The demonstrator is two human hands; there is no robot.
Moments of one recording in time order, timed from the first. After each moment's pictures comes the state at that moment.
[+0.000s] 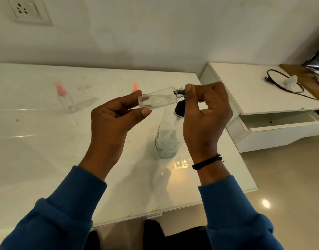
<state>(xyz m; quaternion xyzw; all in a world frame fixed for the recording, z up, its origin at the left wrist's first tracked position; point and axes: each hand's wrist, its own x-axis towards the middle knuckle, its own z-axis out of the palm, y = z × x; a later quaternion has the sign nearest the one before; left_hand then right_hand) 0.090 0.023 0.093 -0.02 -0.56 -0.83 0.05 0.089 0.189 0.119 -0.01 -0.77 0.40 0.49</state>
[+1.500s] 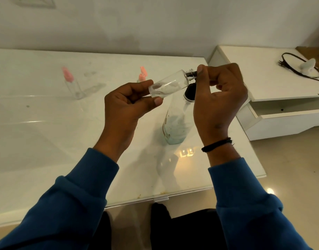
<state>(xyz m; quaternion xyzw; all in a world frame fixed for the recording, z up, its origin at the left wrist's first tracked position) 0.084 0.024 0.076 -0.03 -0.58 -0.81 0.03 0.087 0.189 0.118 -0.03 -0.77 0.40 0.49</state>
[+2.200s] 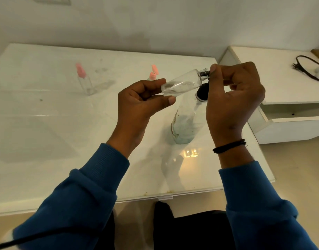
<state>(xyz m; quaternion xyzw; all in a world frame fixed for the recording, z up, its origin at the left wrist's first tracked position) 0.085 0.024 0.077 -0.02 -0.56 -0.82 0.01 0.087 0.190 0.119 -0.03 -0.78 0.39 0.49</state>
